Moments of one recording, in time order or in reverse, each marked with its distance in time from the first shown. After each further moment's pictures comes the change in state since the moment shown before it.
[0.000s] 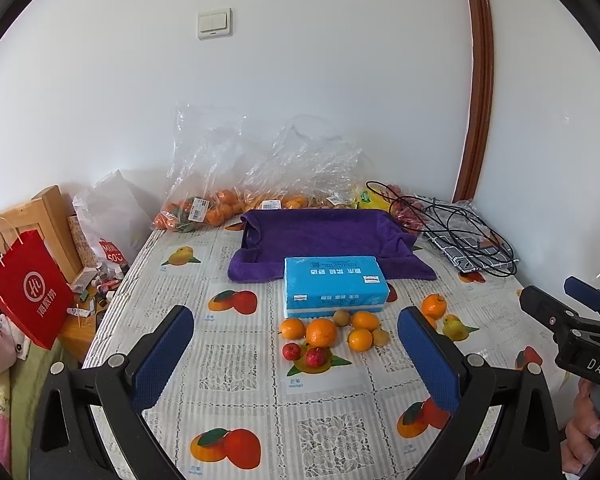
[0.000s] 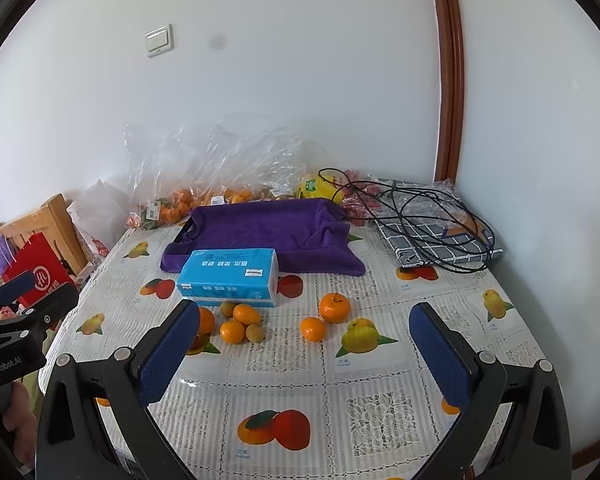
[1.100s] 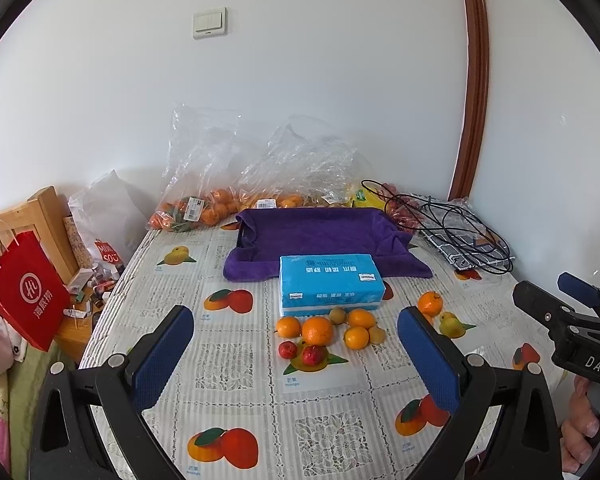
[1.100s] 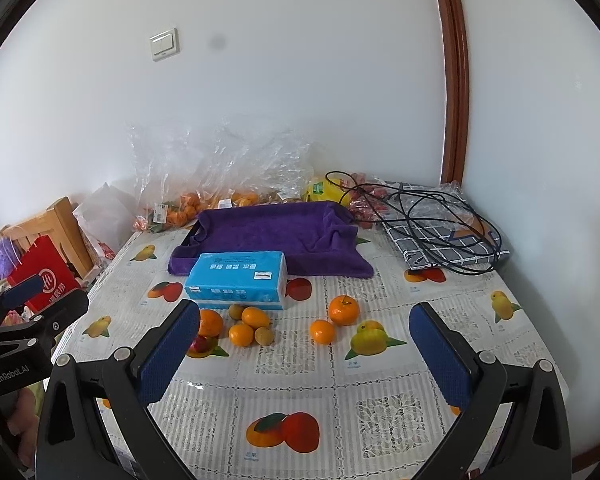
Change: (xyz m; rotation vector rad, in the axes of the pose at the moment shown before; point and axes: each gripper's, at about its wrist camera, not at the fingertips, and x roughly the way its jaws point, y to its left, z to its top) left arm 0.001 -0.002 -0.004 0.005 0.001 -0.015; right arm 0.000 0.005 -0.001 0.004 -0.011 0.022
